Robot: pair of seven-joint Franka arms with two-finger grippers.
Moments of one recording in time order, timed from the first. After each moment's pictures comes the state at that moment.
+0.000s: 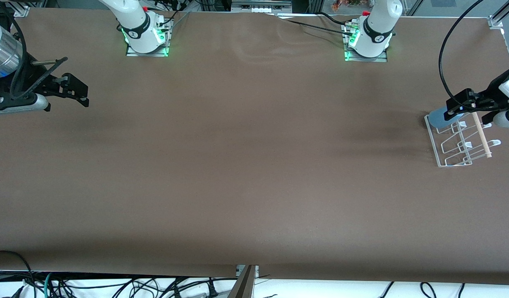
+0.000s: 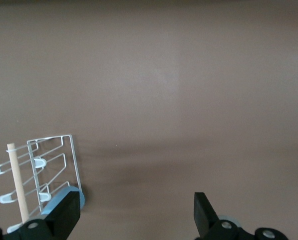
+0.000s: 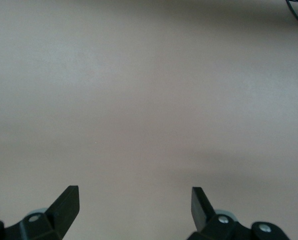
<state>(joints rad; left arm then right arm) -0.04 0.10 0.05 -1.50 -0.03 1.60 0.05 0.14 0.06 -0.01 -1.50 -0.01 1.59 0.00</state>
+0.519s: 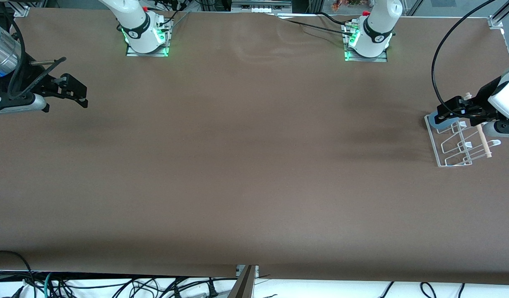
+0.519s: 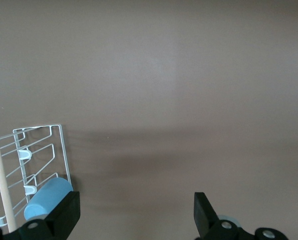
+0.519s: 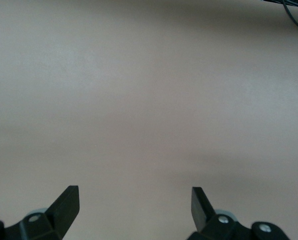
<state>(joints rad) -0.04 0.13 0.05 -1.50 -0.05 1.58 0.02 0.14 0.06 -0.01 -1.50 -0.01 1.60 -0.01</state>
